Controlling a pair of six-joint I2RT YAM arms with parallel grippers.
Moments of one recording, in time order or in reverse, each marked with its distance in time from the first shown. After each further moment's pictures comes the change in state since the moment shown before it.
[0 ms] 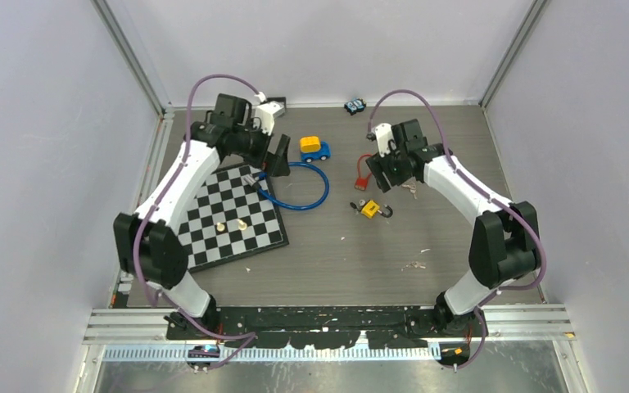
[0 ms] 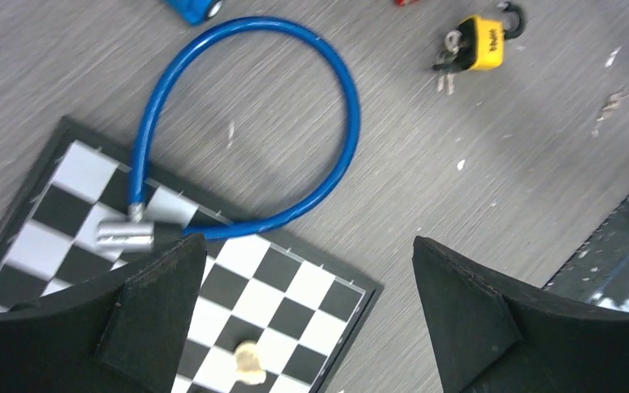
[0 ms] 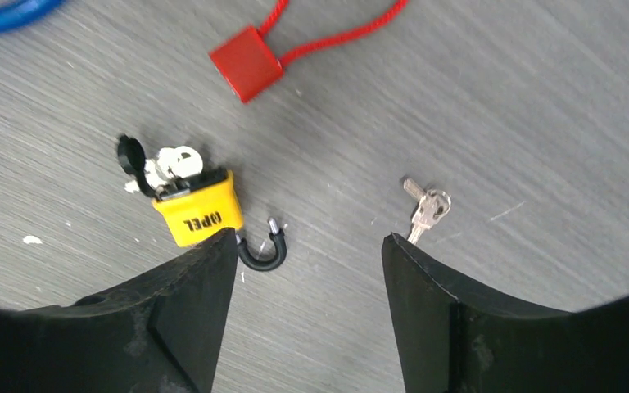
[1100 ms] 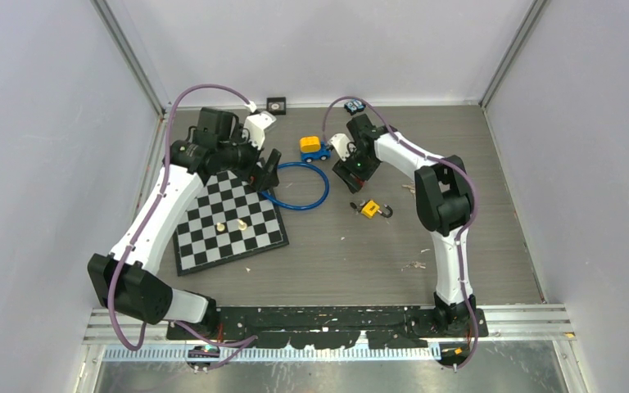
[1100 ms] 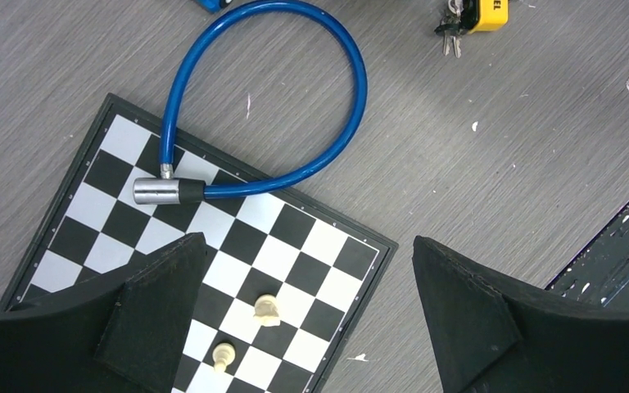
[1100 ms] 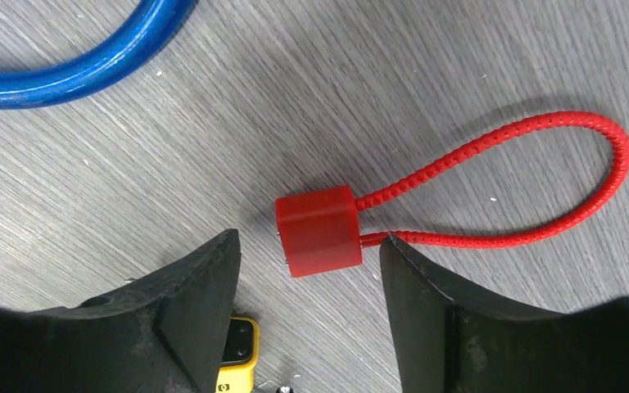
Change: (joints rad) left arm -0.004 -0.274 -0.147 -0.032 -0.103 0.121; right arm 0.112 0.565 0.499 -0.206 -0.105 -0.204
